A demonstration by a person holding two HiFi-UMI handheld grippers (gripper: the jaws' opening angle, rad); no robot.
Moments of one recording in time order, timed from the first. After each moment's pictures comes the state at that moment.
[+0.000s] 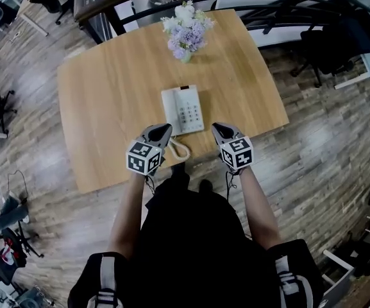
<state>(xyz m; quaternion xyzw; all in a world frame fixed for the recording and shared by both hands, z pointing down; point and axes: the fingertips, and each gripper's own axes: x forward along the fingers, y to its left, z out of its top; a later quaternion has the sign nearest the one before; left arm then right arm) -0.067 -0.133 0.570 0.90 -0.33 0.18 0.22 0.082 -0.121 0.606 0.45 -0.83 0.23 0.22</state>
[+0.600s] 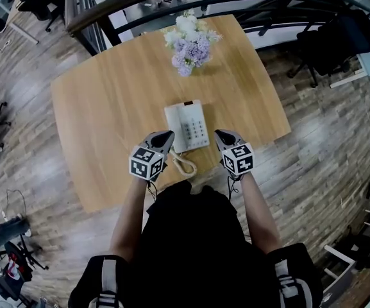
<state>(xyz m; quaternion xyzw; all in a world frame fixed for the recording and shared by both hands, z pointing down) -0.080 -0.191 0.598 0.90 -0.29 0.19 0.25 0.073 -0.170 0.628 0.48 -0.81 0.26 0.24</state>
